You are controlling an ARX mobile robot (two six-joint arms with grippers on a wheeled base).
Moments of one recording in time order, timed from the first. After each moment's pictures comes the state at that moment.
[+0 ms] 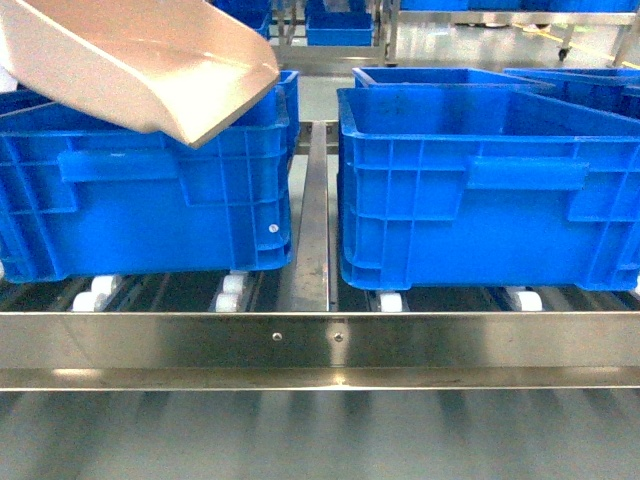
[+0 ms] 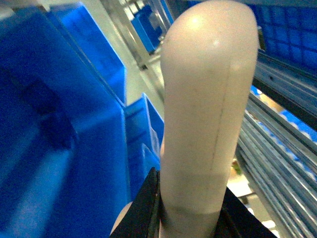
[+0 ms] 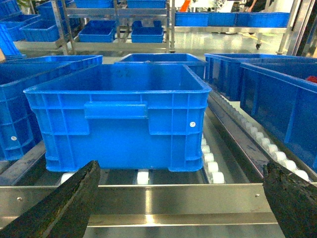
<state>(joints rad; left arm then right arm) 0.10 1.57 1.03 0.58 0.22 -1.08 0.00 0.56 0.01 0.56 0.00 0.00</state>
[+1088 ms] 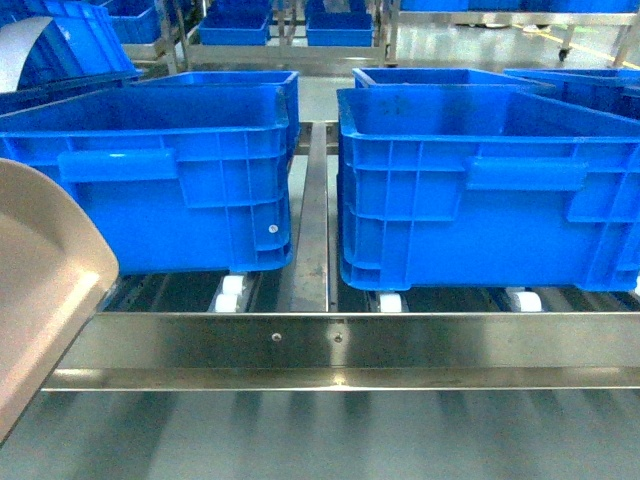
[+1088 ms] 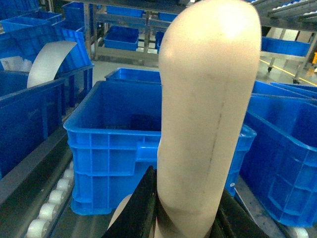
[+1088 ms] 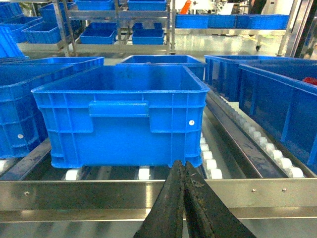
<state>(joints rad) 0.00 0.92 0.24 0.72 0.02 -0.08 0.00 0.29 0.01 0.29 0.00 0.00</state>
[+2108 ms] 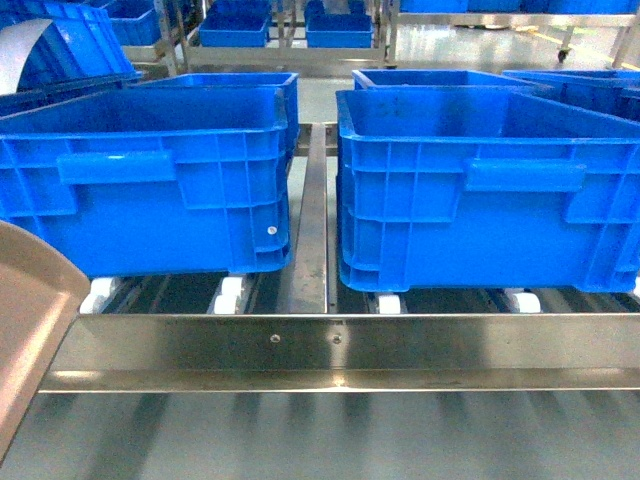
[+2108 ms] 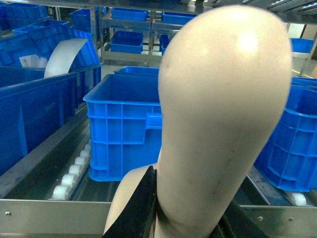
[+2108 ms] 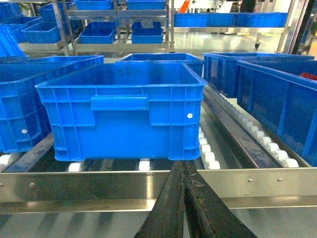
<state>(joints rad) 0.00 0.40 0.01 0.42 0.01 -0.03 0.00 0.00 0.01 0.00 0.00 0.00</state>
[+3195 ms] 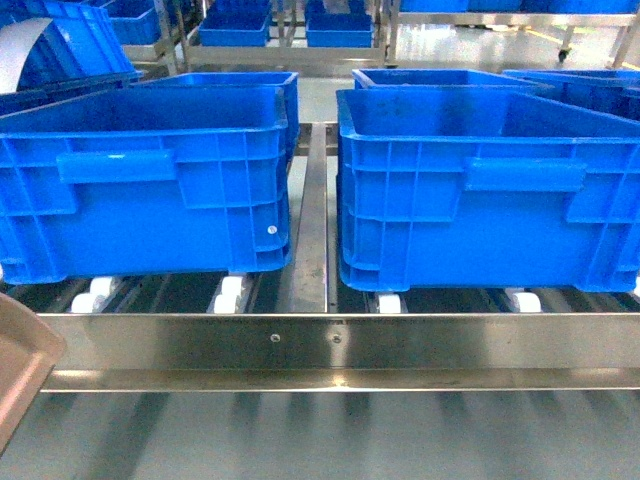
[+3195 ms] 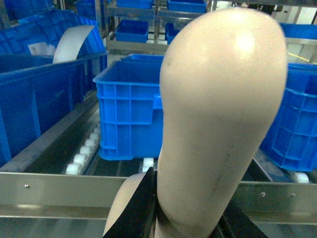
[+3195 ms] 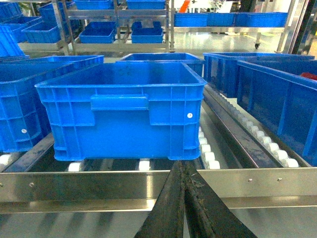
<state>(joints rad) 0.00 0.01 0.02 -0.01 0.00 -0.02 0.00 0.00 0.01 0.00 0.00 0.00</state>
